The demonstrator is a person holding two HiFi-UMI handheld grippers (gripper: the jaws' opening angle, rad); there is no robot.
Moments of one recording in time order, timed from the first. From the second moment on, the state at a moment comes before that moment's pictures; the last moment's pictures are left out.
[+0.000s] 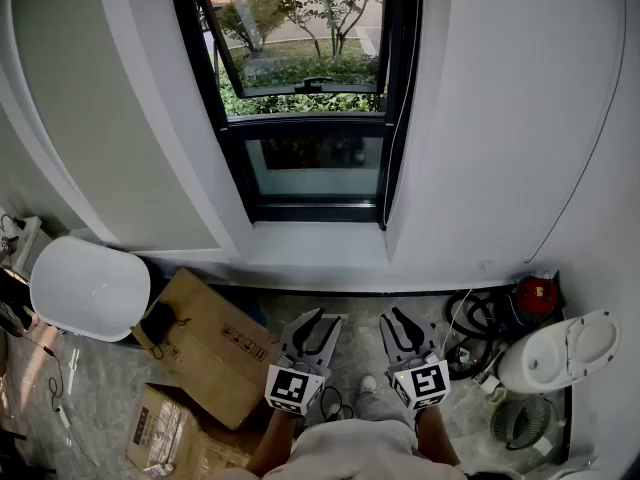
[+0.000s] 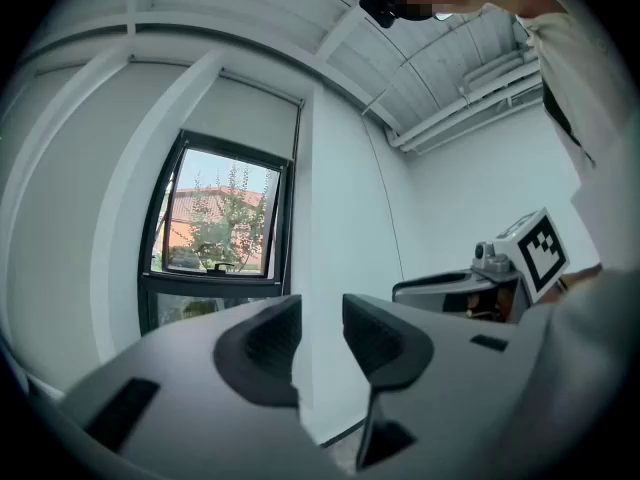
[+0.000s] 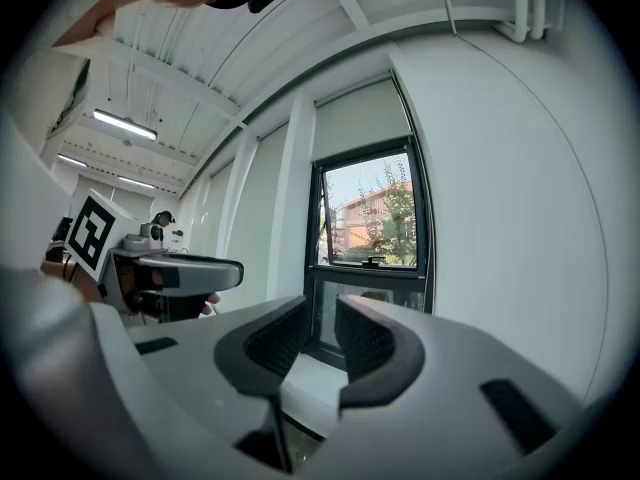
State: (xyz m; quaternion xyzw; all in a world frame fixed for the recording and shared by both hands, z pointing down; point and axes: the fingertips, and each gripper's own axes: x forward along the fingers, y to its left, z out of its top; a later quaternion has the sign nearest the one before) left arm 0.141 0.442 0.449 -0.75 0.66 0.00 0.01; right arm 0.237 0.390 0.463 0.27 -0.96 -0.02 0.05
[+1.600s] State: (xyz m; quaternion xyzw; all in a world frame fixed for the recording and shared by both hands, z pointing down) left arm 0.096 0.241 0.454 -0.73 0.69 -0.03 0.01; right arm 0.179 0.178 0.466 0.24 -0.97 0.00 0.03
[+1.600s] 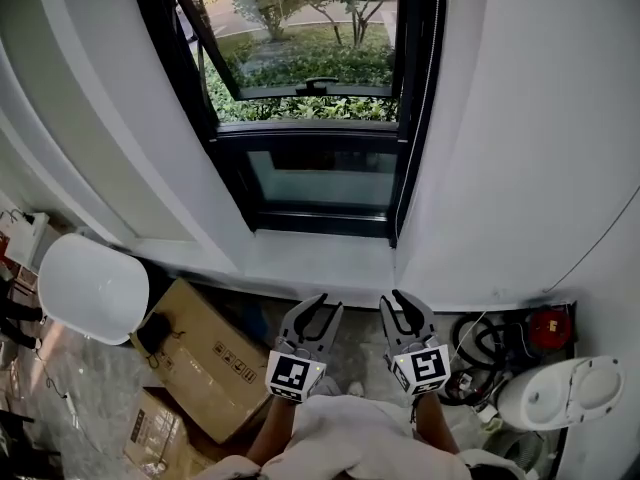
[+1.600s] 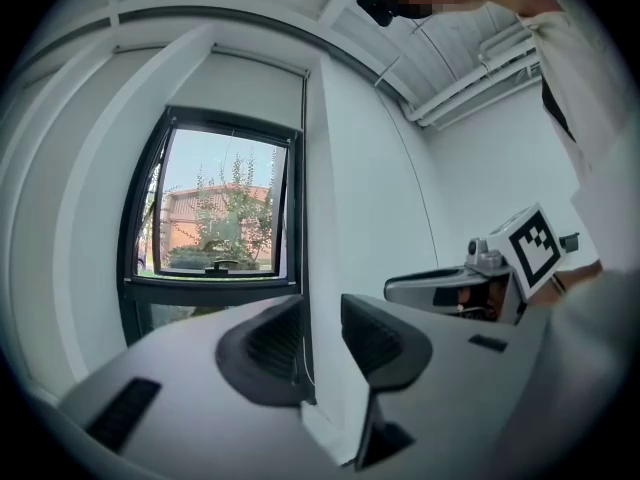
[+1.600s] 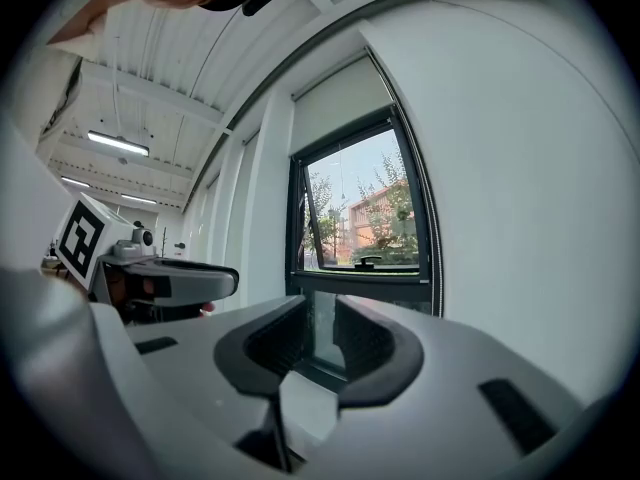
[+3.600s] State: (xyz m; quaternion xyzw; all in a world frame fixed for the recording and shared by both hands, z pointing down) left arm -0.120 0.054 0.470 -0.78 0.62 -0.02 0.01; right arm -0.028 0.007 0.472 0.33 -0.94 -0.02 0.05
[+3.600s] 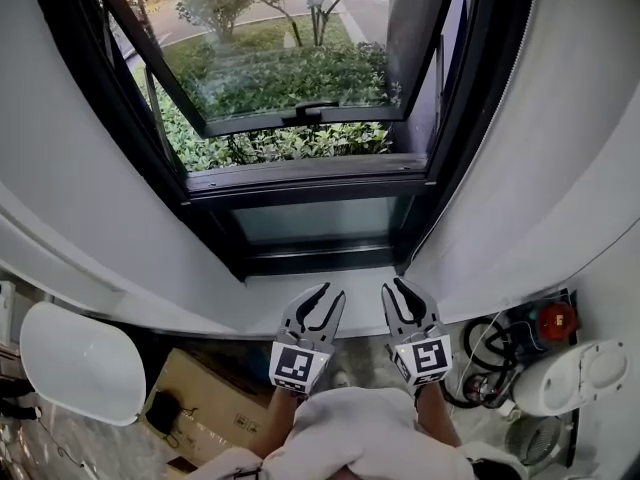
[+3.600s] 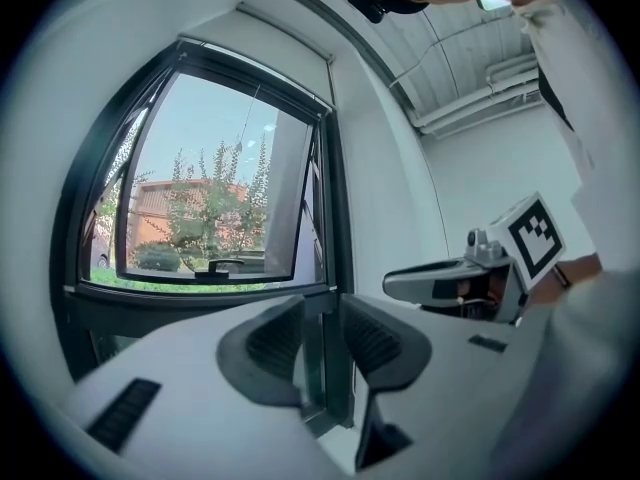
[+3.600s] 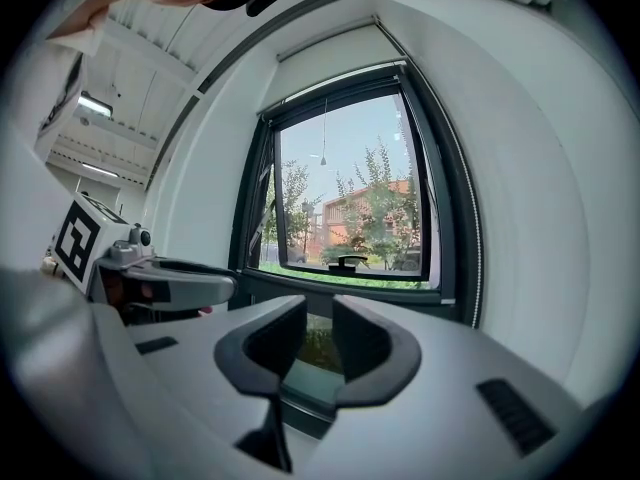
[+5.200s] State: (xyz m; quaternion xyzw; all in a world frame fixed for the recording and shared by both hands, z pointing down) left arm -0.104 -0.138 0.439 -0.79 0.61 -0.02 0.05; right arm -0.018 -0.176 0.439 0.35 -0.94 -0.03 0.01
